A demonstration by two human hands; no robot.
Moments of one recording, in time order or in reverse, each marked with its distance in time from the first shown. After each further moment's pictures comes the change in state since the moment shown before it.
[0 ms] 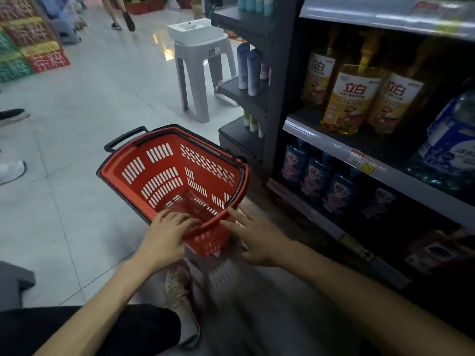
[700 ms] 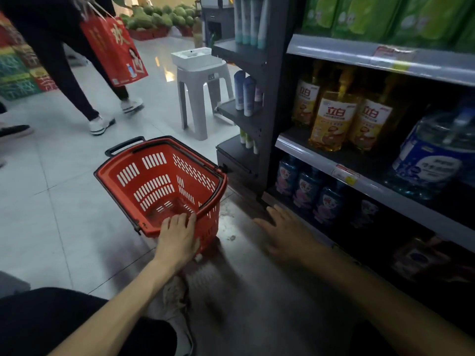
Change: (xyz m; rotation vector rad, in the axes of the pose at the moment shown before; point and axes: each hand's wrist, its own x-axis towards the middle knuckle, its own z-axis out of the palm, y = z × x) left_hand 0.012 0.038 -0.001 0.197 -0.031 -0.197; right_hand -0.061 0.032 -0.036 -0.109 0.000 0.267
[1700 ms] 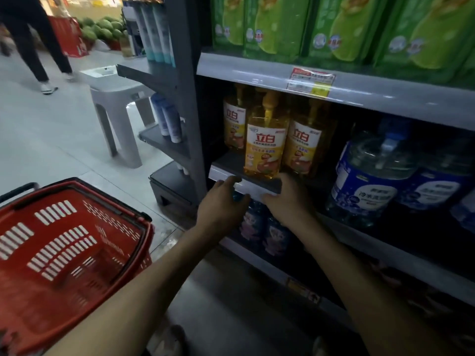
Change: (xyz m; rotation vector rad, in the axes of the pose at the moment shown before) left_hand 0.210 0.232 -0.130 -0.780 0.064 0.178; right_hand 0.040 0.158 -0.103 0.829 0.566 0.710
